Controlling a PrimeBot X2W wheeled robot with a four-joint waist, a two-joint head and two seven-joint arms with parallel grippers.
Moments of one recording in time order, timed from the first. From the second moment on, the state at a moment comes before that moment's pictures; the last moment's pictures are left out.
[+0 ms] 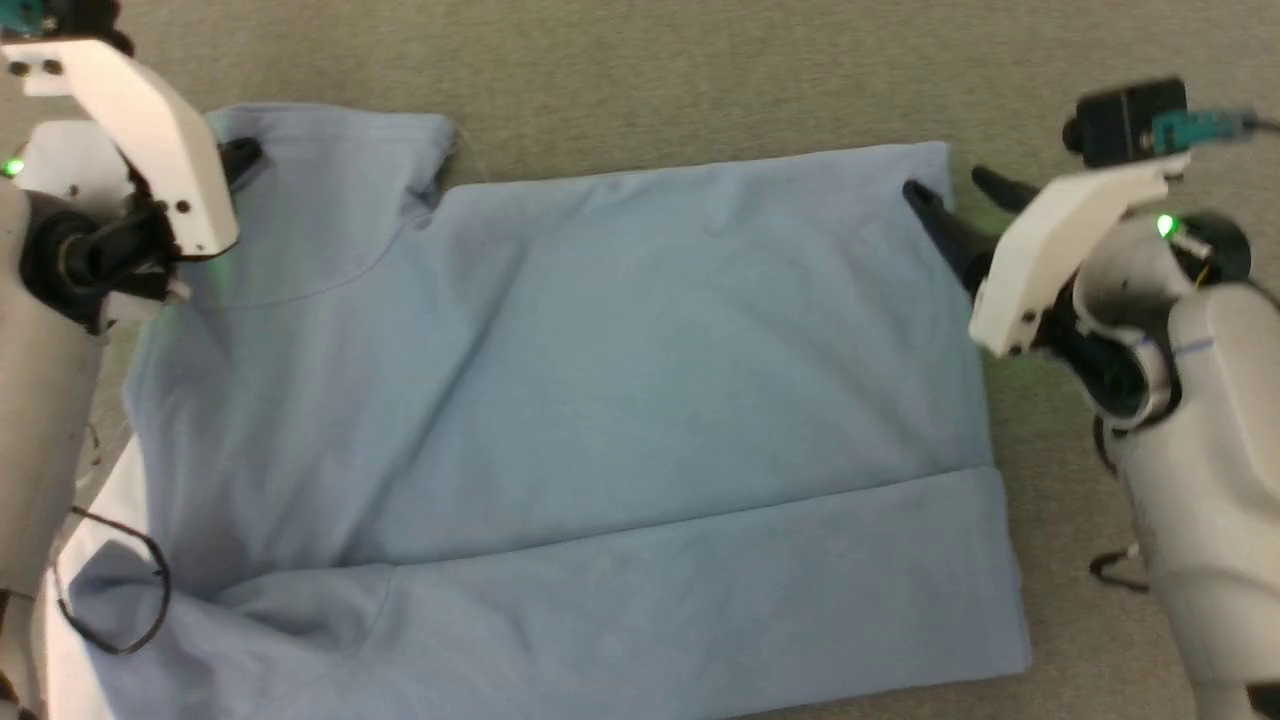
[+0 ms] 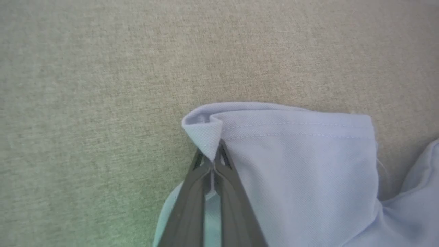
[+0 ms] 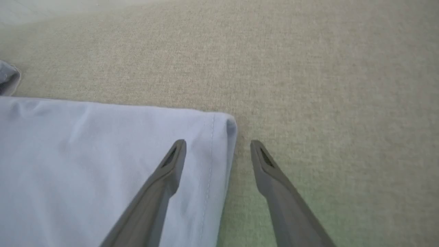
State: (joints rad) left arm -1.00 0.58 -0.46 0.62 -0.87 -0.05 0.67; right arm -0.64 -0.19 0.14 0.33 0.47 0.13 0.47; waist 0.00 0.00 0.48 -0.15
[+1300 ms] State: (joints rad) left arm -0.31 0.62 -0.27 0.21 -1.04 0.06 0.23; right arm -0.29 -0.29 0.15 0.25 0.45 0.13 0.39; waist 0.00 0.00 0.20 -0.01
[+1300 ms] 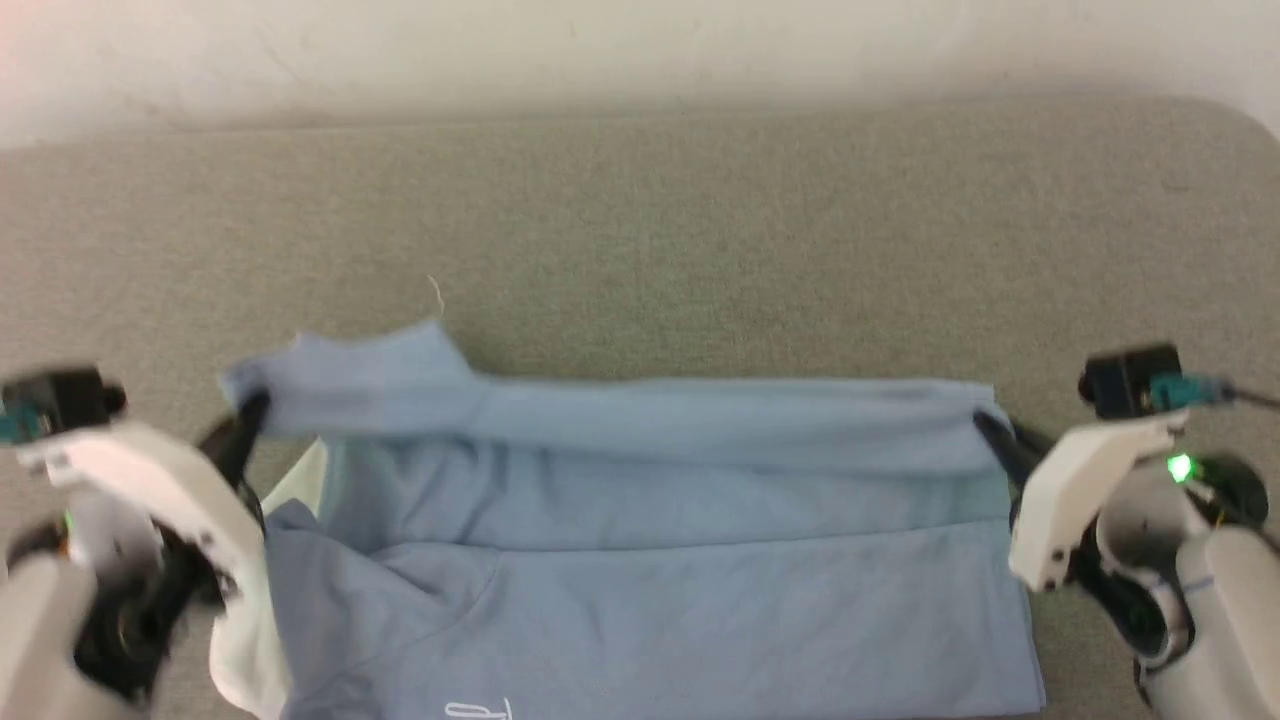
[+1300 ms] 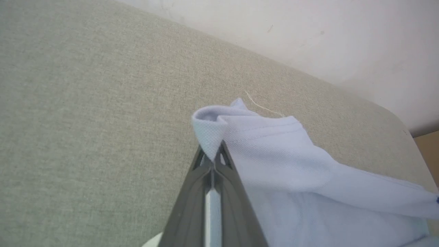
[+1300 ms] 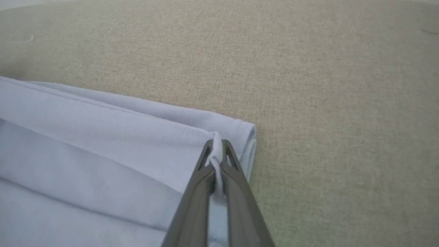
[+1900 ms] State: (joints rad) left arm 0.12 0.59 -0.24 -0.03 -1.03 0.23 0.08; right arm 0.03 -0.19 0.03 0.20 0.45 0.13 0.34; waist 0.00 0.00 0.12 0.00
